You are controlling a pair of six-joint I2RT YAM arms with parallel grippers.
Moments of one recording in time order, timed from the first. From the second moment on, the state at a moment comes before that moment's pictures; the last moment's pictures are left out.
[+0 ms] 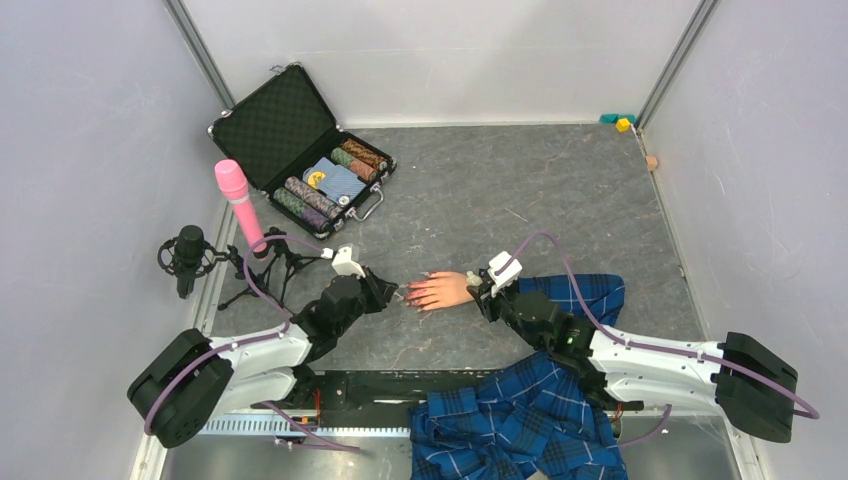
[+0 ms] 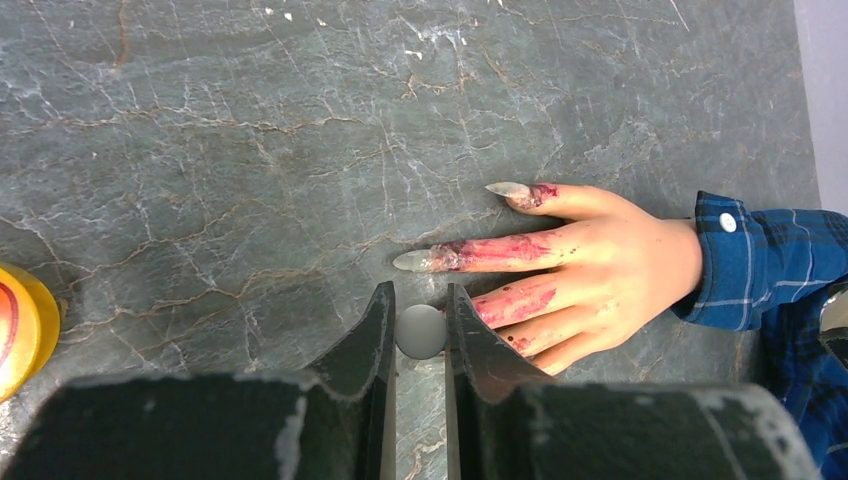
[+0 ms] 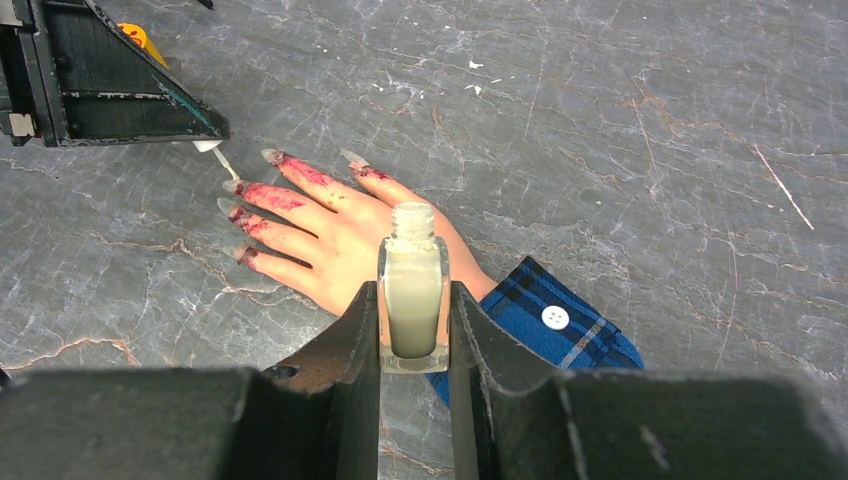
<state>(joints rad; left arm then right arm) -0.72 1.06 0.14 0.48 -0.22 -0.80 1.09 0.93 0.26 0.40 0.43 0.11</state>
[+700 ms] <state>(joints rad) -0.72 1.08 0.13 0.53 -0.18 -0.80 1.09 0.93 0.25 0.40 0.43 0.11</state>
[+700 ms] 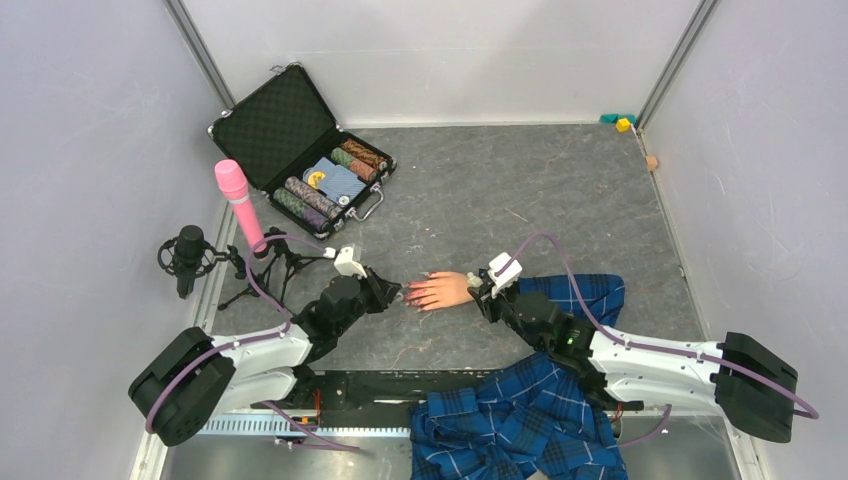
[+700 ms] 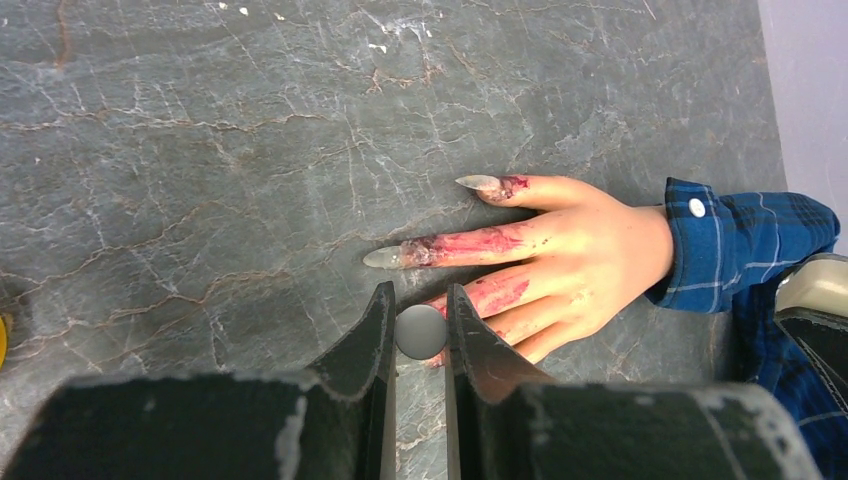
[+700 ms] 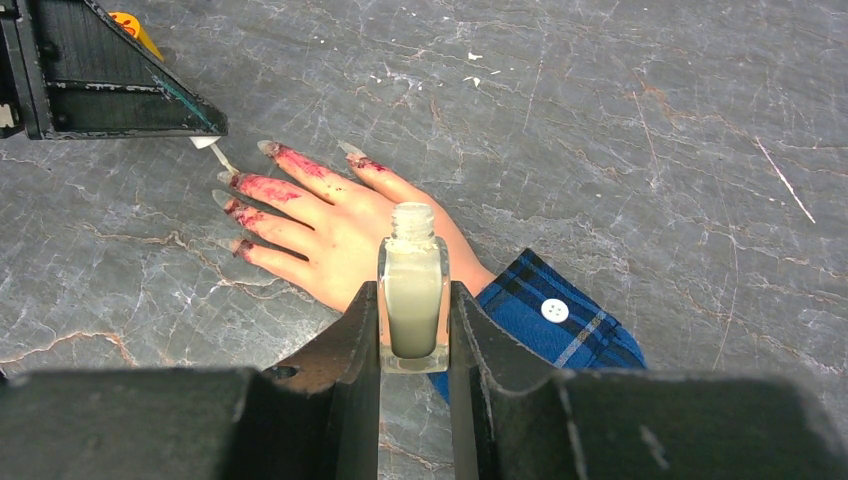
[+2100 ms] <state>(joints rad) -0.72 0.99 0.12 0.33 -0.25 -0.80 1.09 0.93 0.25 0.40 0.43 0.11</state>
